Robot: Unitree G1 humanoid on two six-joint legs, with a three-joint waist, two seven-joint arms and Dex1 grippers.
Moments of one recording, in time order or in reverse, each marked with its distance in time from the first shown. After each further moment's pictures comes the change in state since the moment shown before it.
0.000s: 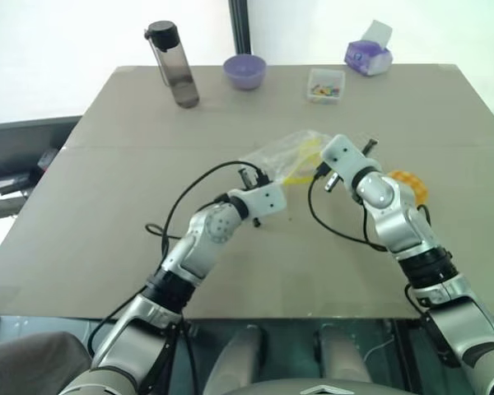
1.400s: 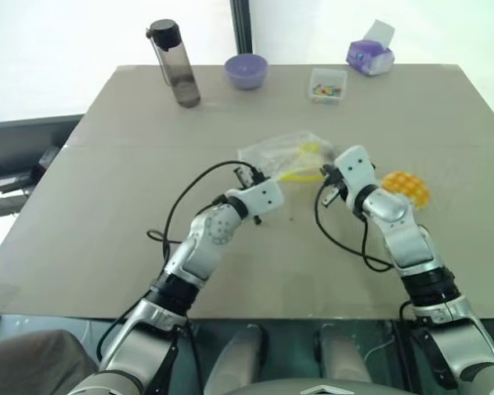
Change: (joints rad) left arm 0.022 -0.048 0.050 0.004 -0.001 0.007 0.047; right arm 0.101 0.065 -0.096 -0.020 0.266 0.023 0.057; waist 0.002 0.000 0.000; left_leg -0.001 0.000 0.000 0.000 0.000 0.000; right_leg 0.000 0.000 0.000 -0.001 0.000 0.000
